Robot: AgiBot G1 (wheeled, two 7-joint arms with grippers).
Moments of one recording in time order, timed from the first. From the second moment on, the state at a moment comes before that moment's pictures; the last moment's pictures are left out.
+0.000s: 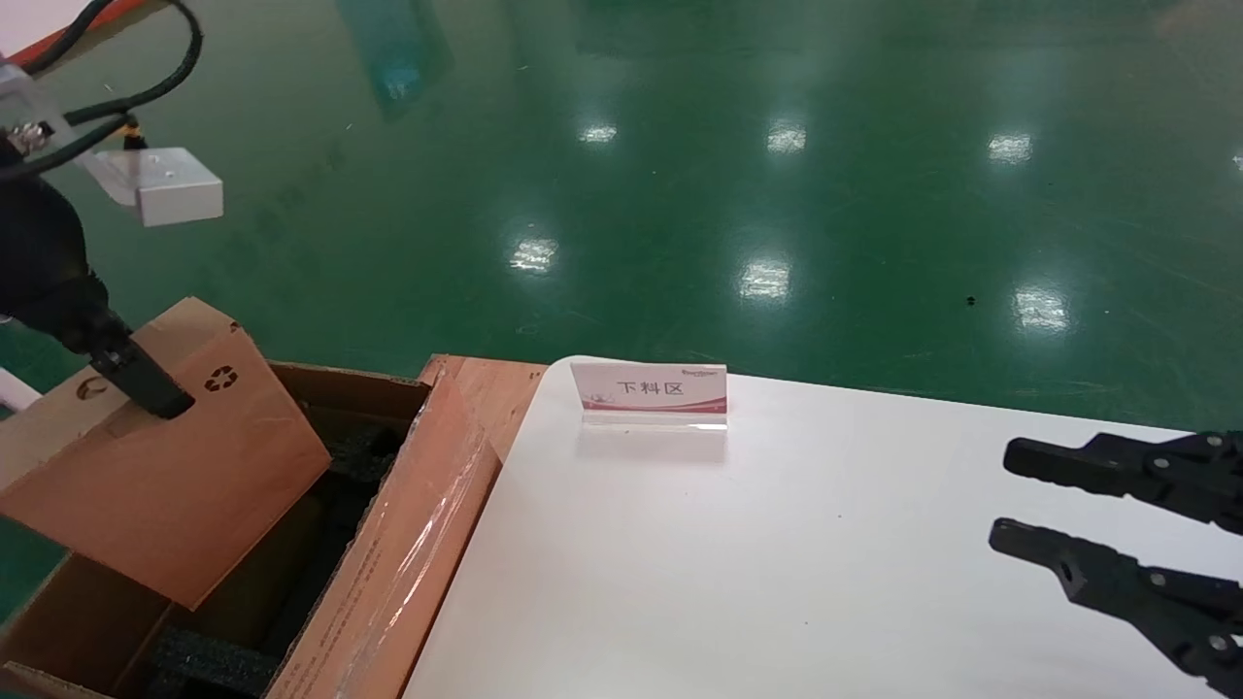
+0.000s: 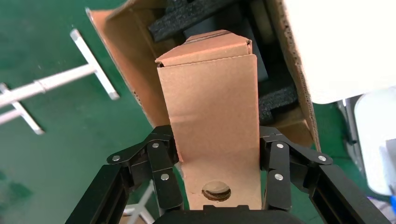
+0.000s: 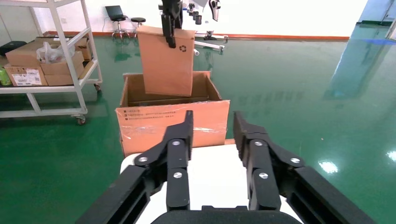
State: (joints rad) left arm -2.83 0.89 2.54 -0.96 1.11 1.55 -1.13; right arm 1.08 -0.61 -0.29 1.28 -0.72 -1.49 0.18
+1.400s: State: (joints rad) left arm -2.58 0.69 2.61 -0.91 1.16 1.23 -1.23; right arm 1.08 -0.61 -0.29 1.28 -0.72 -1.49 0.18
